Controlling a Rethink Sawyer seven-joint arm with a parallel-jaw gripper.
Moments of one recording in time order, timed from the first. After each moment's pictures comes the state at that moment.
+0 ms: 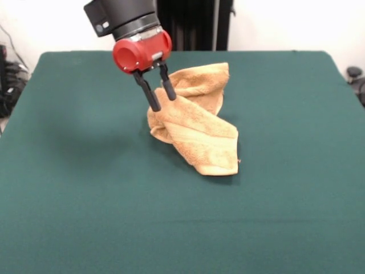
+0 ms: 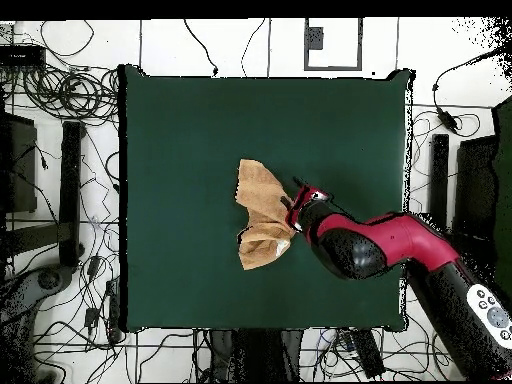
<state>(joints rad) -1.18 -0.40 1.08 1.89 -0.94 0.46 0.86</state>
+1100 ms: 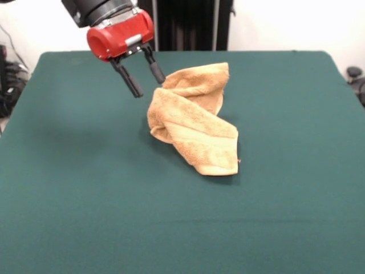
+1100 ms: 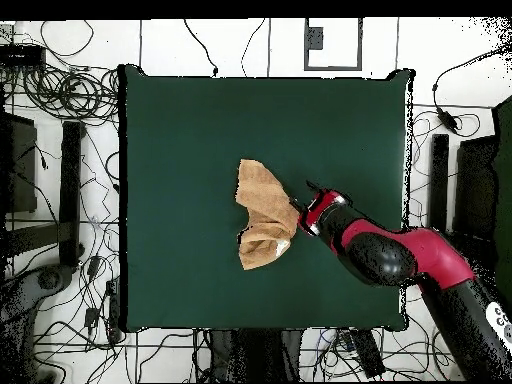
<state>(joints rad) -1.31 -0.33 1.14 1.91 -0.81 0.48 0.86</state>
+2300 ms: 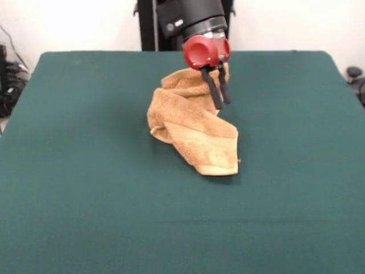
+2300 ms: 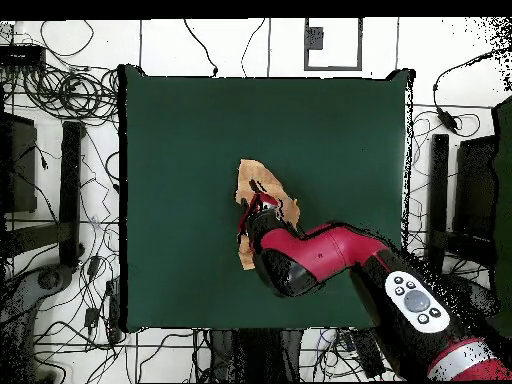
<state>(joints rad) -0.71 -0.61 0.60 1.93 -0.93 -0.08 1.01</state>
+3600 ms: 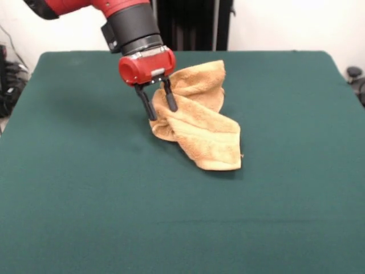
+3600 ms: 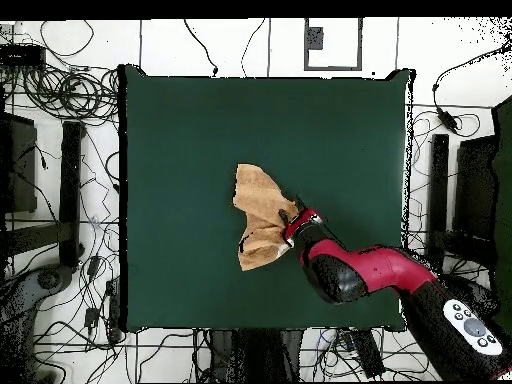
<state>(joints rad) -1.05 -0.41 0.74 1.93 -0.94 0.04 1.01</state>
